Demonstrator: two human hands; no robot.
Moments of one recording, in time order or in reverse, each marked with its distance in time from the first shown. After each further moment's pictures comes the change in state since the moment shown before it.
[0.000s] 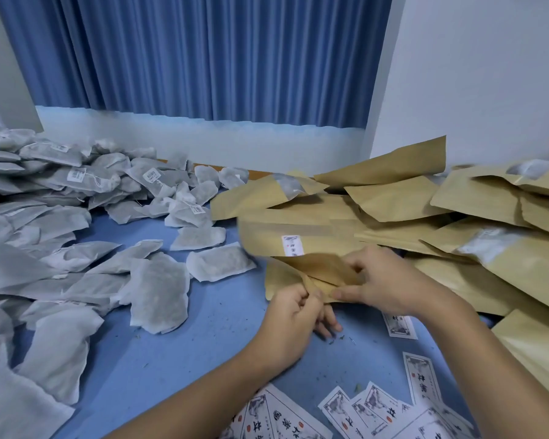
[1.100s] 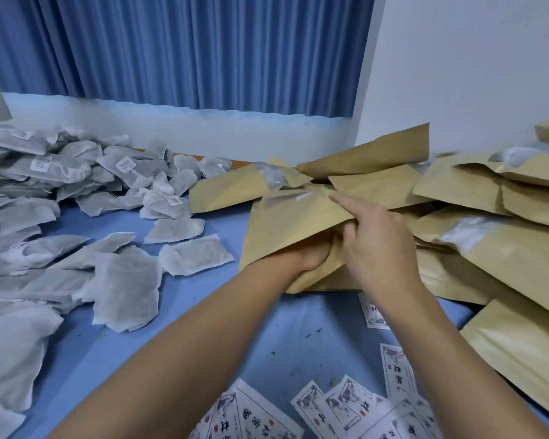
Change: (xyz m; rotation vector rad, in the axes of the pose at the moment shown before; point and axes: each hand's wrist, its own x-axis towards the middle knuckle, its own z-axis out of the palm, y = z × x) left_hand 0.105 0.051 0.037 0.974 -0.054 0.474; right_hand -0.005 -0.022 -0.005 0.049 0.679 0.124
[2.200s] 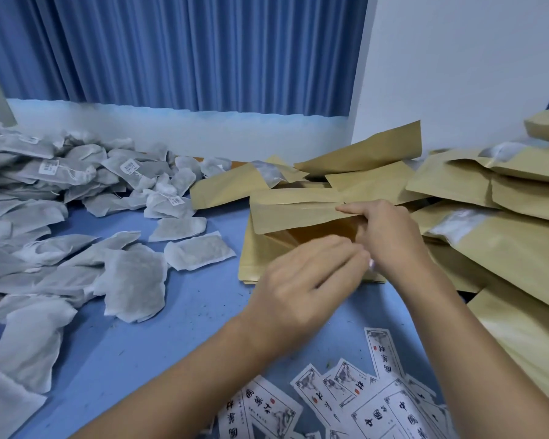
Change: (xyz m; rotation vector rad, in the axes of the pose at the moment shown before) left_hand -0.103 0.044 -0.031 0.131 0.564 0.649; right_hand 0.016 0.025 -0.011 -0.077 -0.210 0.150
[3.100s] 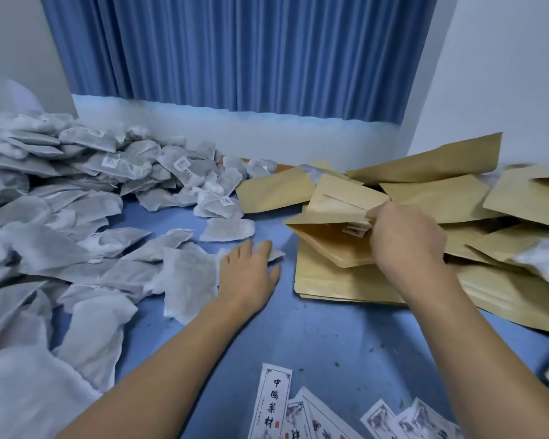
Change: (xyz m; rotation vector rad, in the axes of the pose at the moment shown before) left_hand -0.089 -0.136 -0.034 0.446 -0.753 -1.019; right_hand 0.028 -0.069 0.048 -0.410 0.014 0.006
